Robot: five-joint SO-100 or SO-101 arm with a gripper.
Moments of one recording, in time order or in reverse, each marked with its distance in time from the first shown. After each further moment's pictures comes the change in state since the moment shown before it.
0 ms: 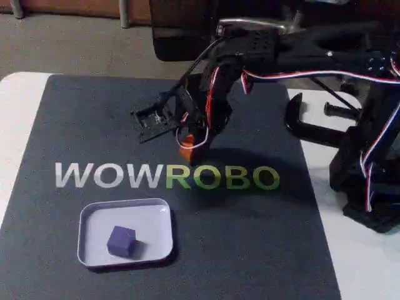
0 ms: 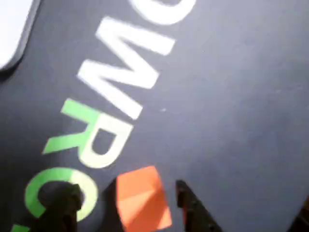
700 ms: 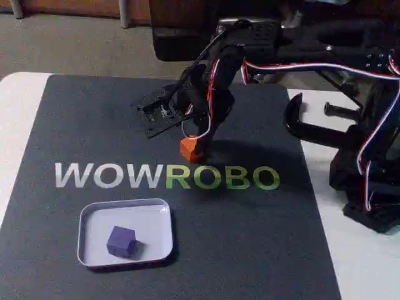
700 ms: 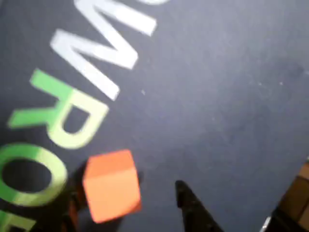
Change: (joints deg) arm 4.1 -0.7 -0.2 0.0 -10.1
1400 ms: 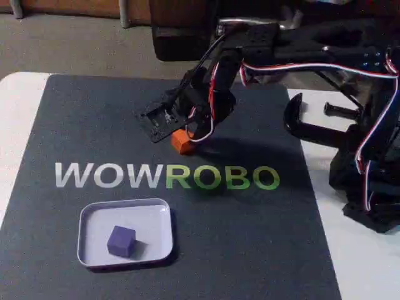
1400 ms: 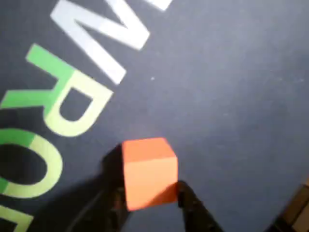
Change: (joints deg) arm 0.6 -1.0 1.2 -0.6 -2.7
